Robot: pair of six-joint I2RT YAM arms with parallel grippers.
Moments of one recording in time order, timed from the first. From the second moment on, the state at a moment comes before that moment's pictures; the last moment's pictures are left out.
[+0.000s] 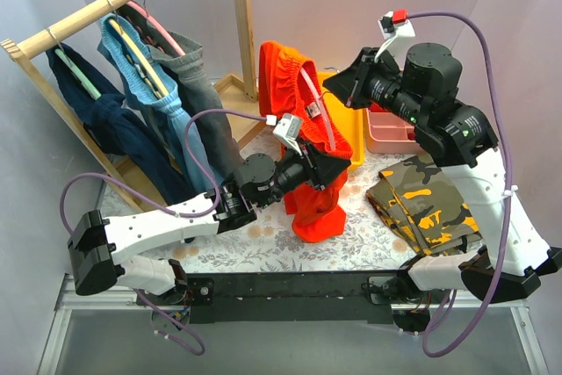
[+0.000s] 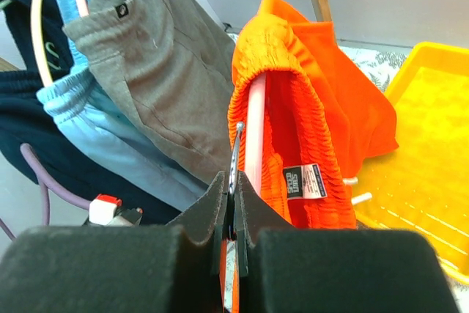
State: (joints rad) left arm -1.14 1.30 1.01 0.40 -0.15 -0.69; right arm 0.63 1.30 1.85 -0.70 -0.10 0.47
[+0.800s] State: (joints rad) left arm -1.08 1.54 1.44 0.44 -0.40 -0.73; right arm 0.64 1.04 1.66 -0.63 0.07 0.42
